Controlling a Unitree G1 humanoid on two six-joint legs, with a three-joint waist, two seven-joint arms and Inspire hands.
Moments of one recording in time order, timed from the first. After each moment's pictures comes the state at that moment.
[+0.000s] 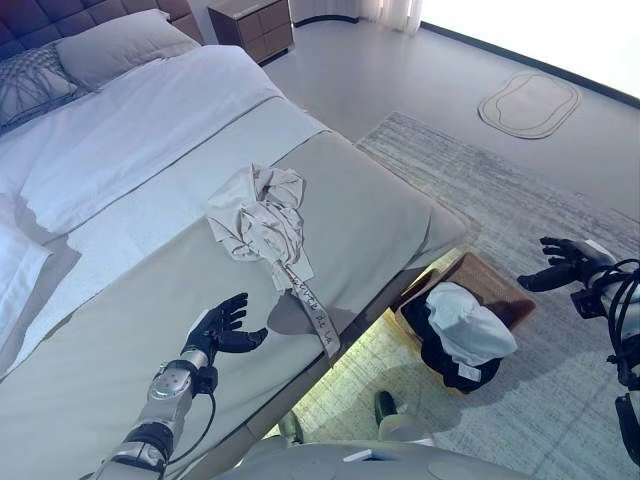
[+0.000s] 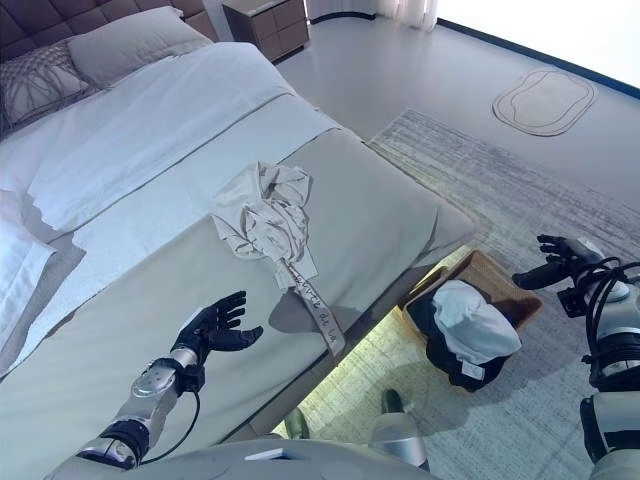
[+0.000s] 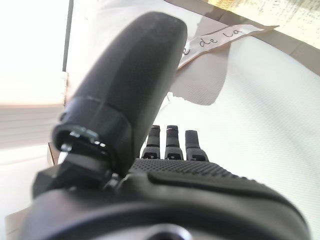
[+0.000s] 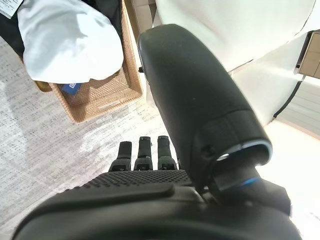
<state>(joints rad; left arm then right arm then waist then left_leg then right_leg) -0.09 0.37 -0.16 0.97 -0.35 -0.33 -0.20 -0.42 -0.90 0.07 0.94 0.05 0.11 0.18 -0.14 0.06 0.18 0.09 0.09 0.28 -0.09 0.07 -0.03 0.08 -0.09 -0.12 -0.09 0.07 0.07</state>
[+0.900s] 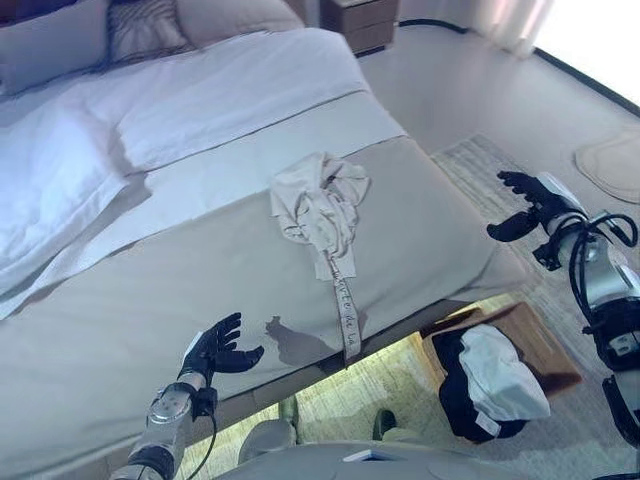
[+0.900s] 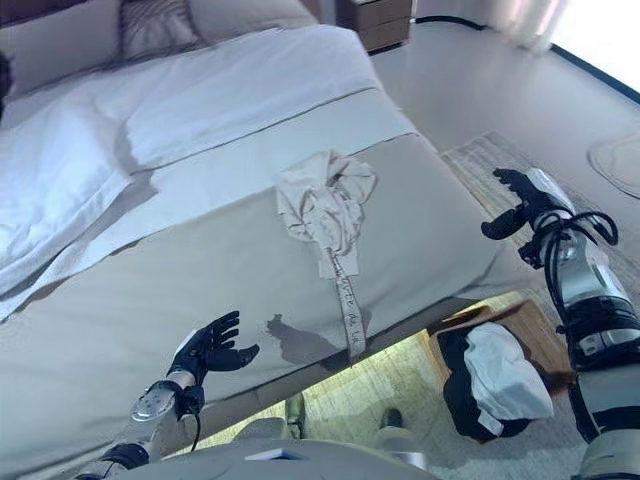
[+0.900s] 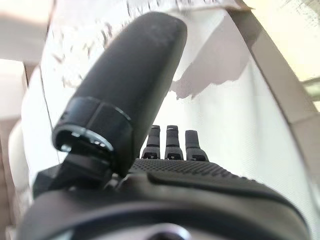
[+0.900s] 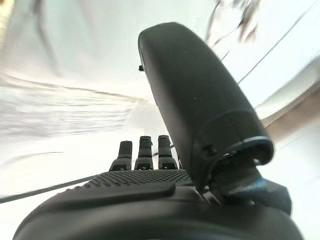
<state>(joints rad) 0.00 0.34 -0.14 0.97 -0.35 -0.33 -0.13 -0.59 -0.88 0.30 0.71 -0.17 0.03 0.04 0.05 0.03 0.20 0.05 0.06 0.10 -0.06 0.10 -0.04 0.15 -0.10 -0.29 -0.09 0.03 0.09</state>
